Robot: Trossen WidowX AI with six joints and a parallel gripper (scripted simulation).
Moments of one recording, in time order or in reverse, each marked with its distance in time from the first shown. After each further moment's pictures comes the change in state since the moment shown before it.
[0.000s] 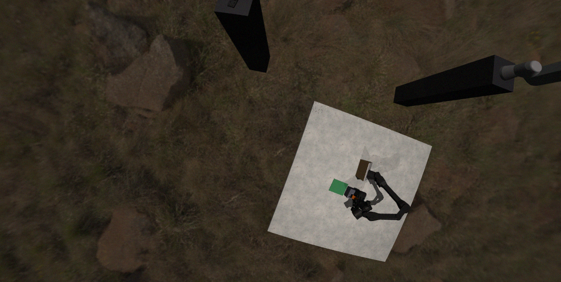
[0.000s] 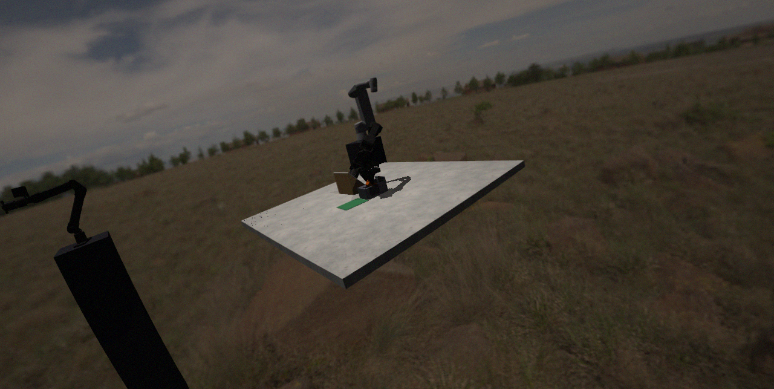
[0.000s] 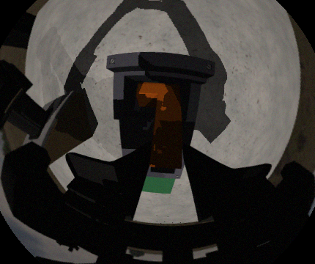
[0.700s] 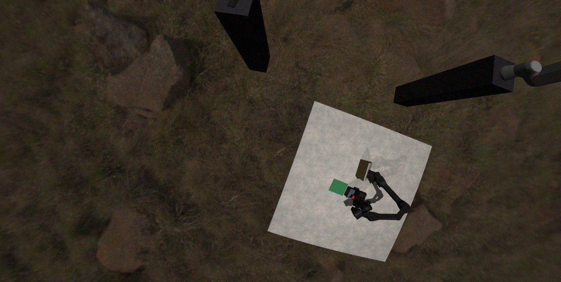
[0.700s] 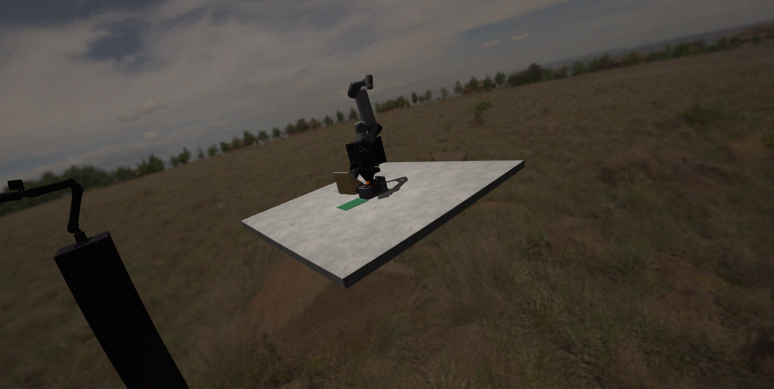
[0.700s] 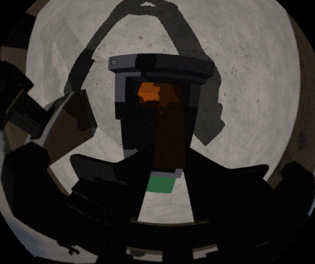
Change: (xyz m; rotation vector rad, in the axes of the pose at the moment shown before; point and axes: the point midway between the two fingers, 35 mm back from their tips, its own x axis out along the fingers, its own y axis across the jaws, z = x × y) arm -0.002 0.001 0.000 0.005 -0.001 0.002
